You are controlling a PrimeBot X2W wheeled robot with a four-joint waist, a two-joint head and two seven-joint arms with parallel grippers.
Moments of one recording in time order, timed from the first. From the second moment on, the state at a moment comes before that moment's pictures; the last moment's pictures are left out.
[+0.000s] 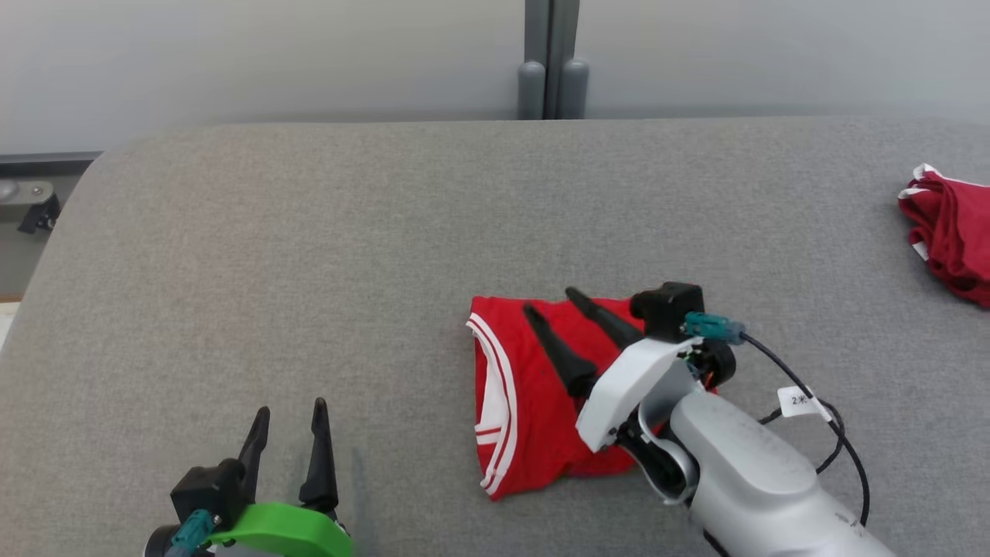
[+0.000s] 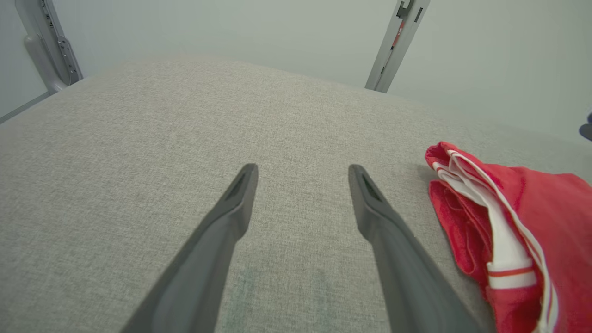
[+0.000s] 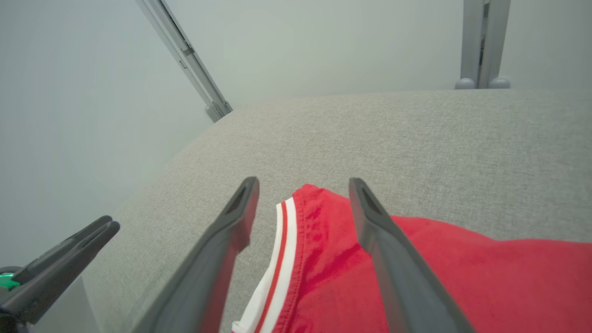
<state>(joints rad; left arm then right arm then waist) -0.03 0.09 -0.18 0.33 -0.40 -0.03 -0.26 -0.57 -0.05 0.67 0.63 0.71 0.13 -0.19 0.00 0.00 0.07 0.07</state>
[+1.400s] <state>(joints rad) 0.11 0.05 -0.10 0.23 -0.33 -0.04 -0.26 -0.11 -0.05 0.02 0.34 0.17 0.13 -0.26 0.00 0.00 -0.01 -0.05</state>
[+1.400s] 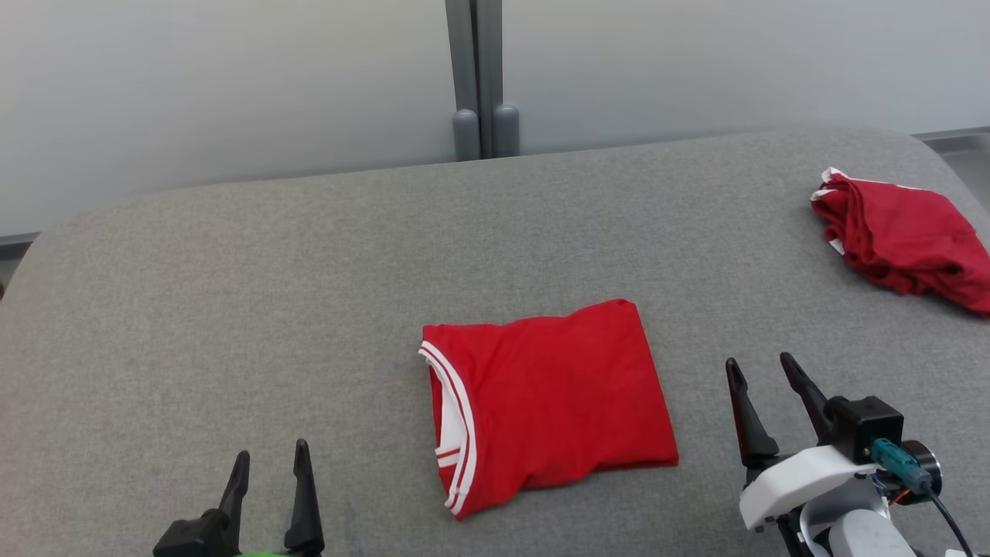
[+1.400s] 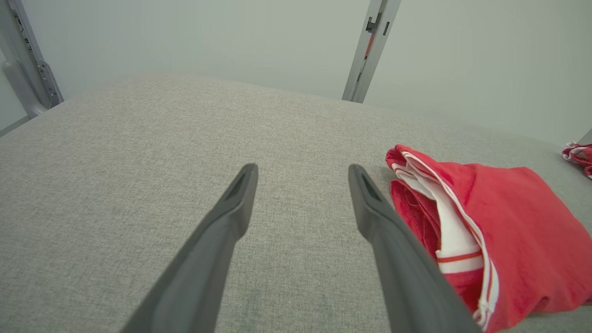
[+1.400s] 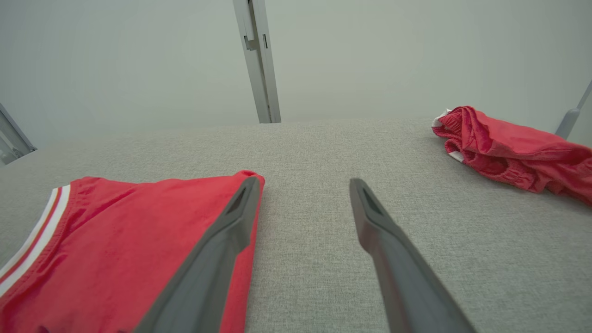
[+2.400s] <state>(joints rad) 0.05 0.05 -0.12 0.26 -0.32 -0.04 -0.26 -0.42 -0.05 0.12 0.63 0.09 0.13 0.08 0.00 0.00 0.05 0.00</state>
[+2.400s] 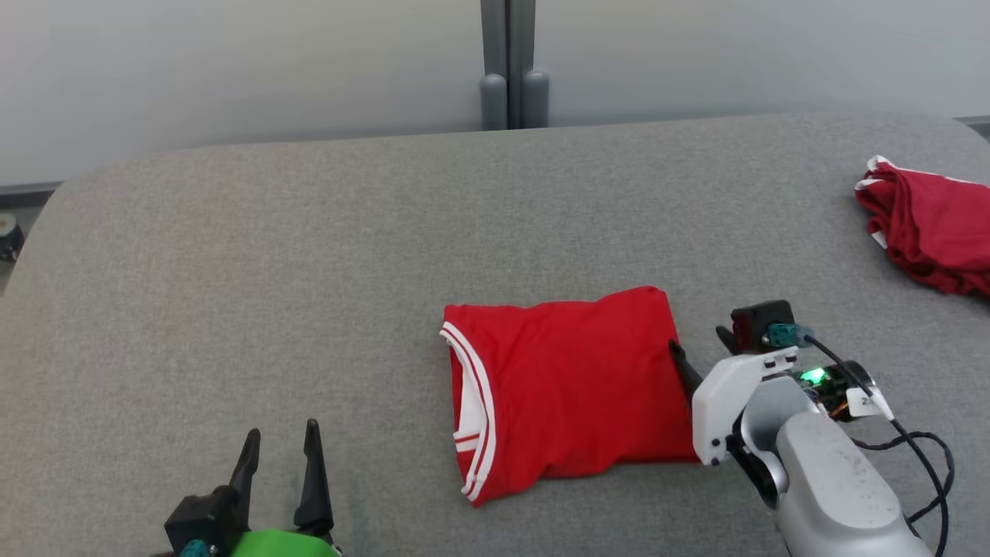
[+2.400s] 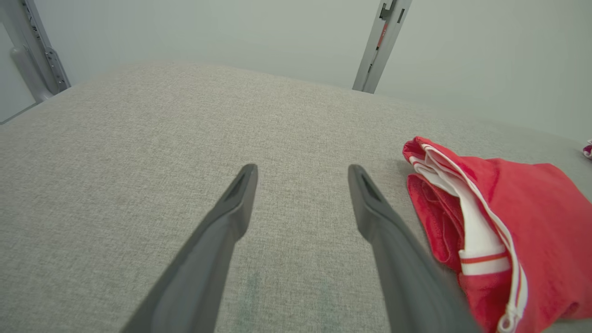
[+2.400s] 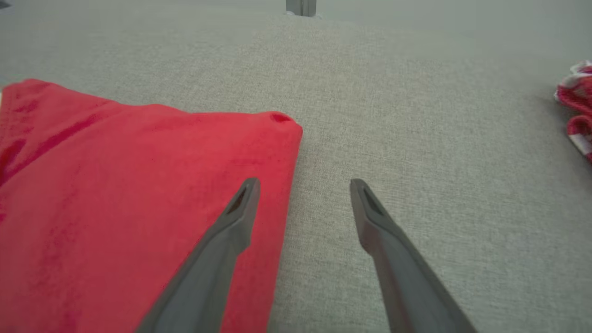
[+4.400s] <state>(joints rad) -0.10 0.08 -0.15 0.26 -0.22 -0.08 -0.26 -0.83 -0.20 0.23 0.82 0.23 0.13 0.05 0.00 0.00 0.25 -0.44</state>
